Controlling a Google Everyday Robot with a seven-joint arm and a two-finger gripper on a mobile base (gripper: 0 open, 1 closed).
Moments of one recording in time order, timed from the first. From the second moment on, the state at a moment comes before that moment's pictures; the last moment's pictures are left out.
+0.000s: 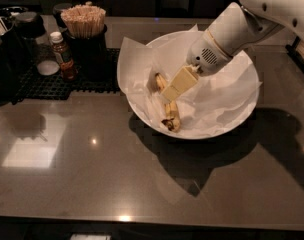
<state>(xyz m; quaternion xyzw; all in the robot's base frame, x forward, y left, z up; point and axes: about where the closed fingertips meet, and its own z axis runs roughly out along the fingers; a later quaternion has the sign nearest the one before) 0.550 -0.051 0.879 -0.50 0.81 0.26 0.18</state>
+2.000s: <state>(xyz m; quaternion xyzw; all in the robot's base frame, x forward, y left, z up) 0.543 -0.059 0.843 -0.48 0.82 0.28 0.15</state>
